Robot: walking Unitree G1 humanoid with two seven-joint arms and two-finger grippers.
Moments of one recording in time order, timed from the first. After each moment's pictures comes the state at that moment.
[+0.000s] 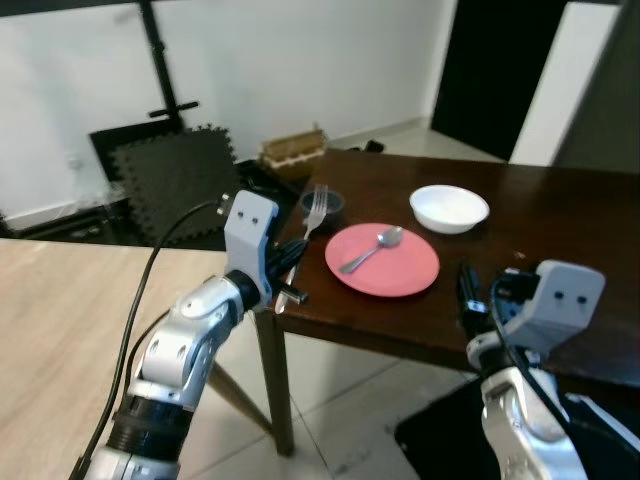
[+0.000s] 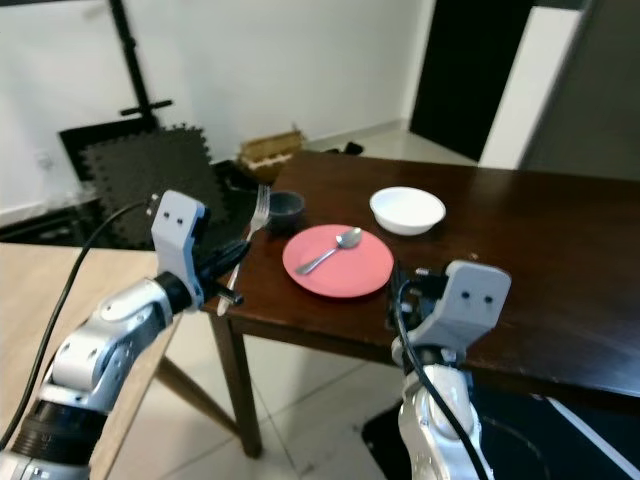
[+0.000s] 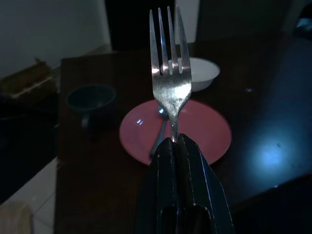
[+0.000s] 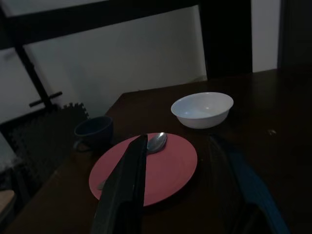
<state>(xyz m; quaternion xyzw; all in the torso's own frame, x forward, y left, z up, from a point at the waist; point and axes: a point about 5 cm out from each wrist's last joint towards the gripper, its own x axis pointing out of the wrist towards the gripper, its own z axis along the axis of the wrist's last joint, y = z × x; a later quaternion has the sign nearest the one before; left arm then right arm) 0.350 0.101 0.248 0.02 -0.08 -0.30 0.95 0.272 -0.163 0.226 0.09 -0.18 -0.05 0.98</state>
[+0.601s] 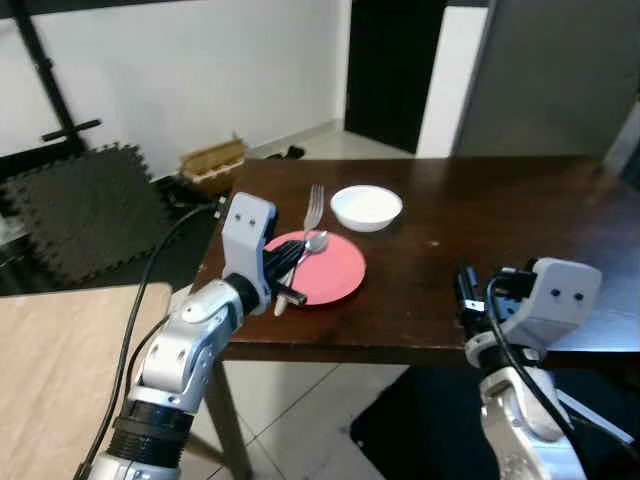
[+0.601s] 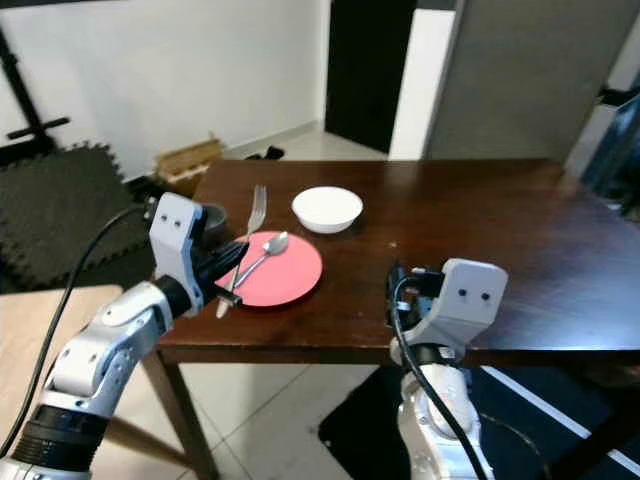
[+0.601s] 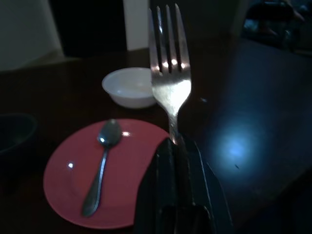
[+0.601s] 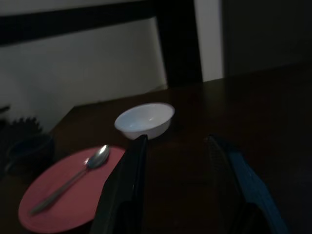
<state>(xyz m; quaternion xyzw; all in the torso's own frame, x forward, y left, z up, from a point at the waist) 0.351 0.106 0.244 -0.02 -0.08 -0.26 0.96 0.278 -0.159 0.228 0.07 -0.17 -0.02 0.98</state>
